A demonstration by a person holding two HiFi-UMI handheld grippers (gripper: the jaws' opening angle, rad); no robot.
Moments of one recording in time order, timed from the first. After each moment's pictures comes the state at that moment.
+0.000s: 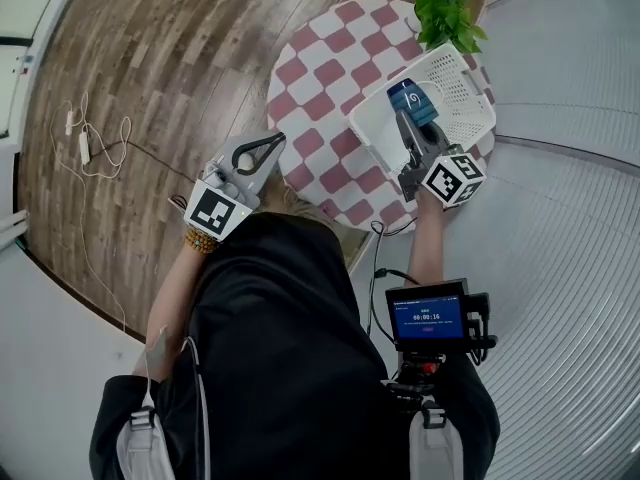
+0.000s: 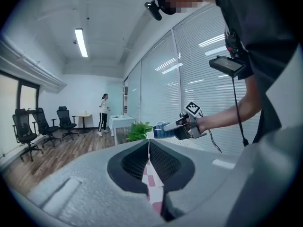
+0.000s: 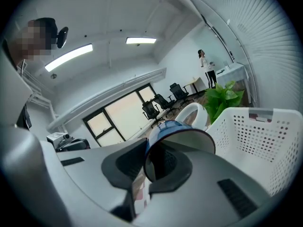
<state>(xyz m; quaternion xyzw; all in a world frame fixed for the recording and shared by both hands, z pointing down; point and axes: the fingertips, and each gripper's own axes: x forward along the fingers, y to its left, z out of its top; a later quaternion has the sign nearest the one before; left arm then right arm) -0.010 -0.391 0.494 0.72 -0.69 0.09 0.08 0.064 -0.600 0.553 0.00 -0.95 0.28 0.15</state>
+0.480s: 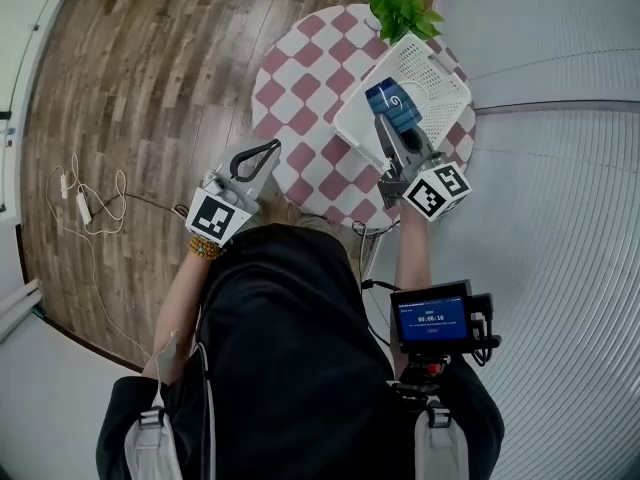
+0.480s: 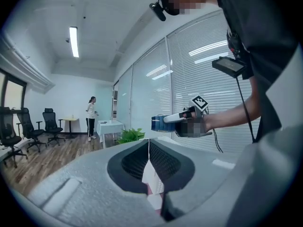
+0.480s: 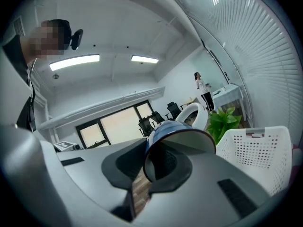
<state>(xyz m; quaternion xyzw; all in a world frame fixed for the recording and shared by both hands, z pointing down) -0.017 -0.400 0.478 0.77 -0.64 0.07 0.06 0.071 -0.559 0.473 0.06 -0.97 0.24 0.05</state>
